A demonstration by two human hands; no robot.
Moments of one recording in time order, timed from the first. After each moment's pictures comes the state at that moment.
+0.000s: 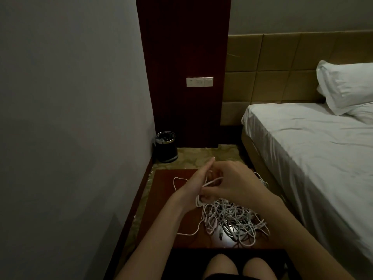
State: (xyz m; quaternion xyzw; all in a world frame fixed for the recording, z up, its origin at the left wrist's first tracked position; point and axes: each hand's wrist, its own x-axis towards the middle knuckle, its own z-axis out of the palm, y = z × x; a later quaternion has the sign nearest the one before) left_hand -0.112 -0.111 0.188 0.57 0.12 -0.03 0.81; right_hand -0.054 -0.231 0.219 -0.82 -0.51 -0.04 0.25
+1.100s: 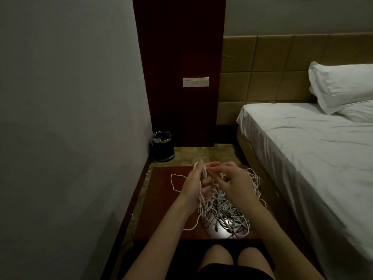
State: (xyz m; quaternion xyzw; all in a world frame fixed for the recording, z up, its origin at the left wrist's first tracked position) left_hand -0.118 -0.131 0.162 0.49 0.12 0.11 0.86; right_hand -0.061 -0.243 0.167 -0.79 -0.39 -0.05 0.47
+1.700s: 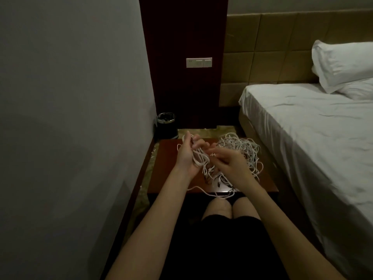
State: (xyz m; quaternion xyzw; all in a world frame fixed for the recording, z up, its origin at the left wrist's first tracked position) left_hand -0.197 -0.155 0.148 0.24 0.10 0.16 0.95; right_hand -0.148 -0.278 0.127 -0.73 -0.42 0.01 0.53
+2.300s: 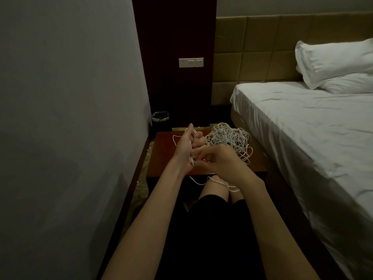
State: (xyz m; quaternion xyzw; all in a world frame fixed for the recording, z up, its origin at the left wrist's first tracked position) left_hand -0.252 -0.187 0.135 0.39 0.09 0.08 0.91; right_hand -0.221 -0.312 0.131 -0.79 -0.48 0.01 0.38
